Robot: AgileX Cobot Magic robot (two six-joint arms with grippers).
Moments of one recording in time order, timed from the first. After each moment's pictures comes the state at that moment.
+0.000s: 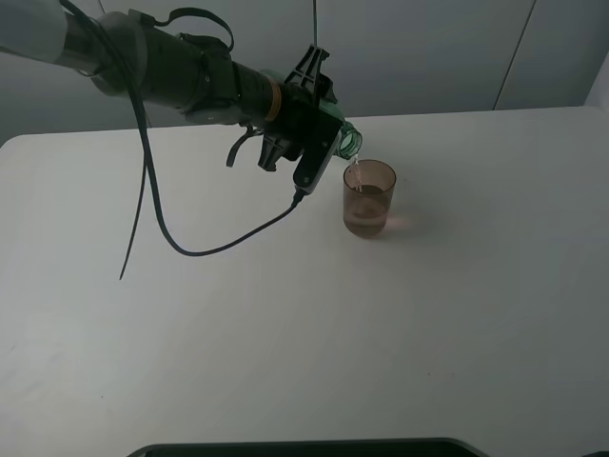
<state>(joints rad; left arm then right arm) -0.75 2.14 -1.43 1.00 -0.04 0.70 -0.03 0.00 -0.51 -0.01 1.11 0.11</state>
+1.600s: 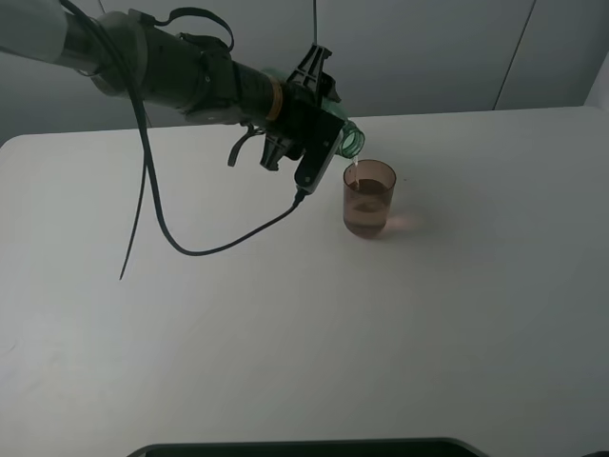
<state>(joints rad) -0.75 2.14 -1.43 1.00 -0.07 0.71 -0.03 0.00 -0.51 -0.01 1.11 0.11</state>
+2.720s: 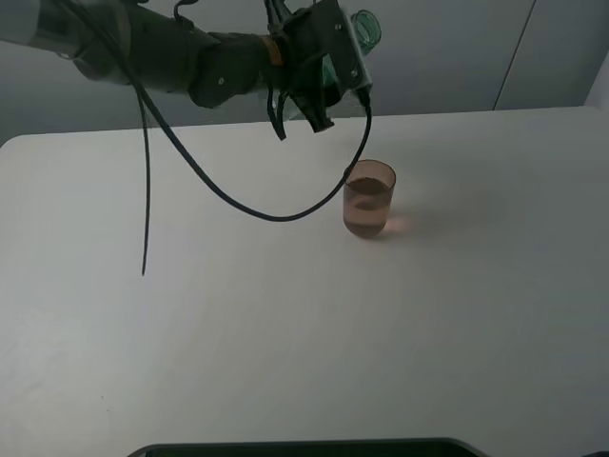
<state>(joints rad) -0.75 2.08 -1.43 0.07 -0.28 0.70 -0.03 0.00 -0.51 -0.01 1.11 0.11</state>
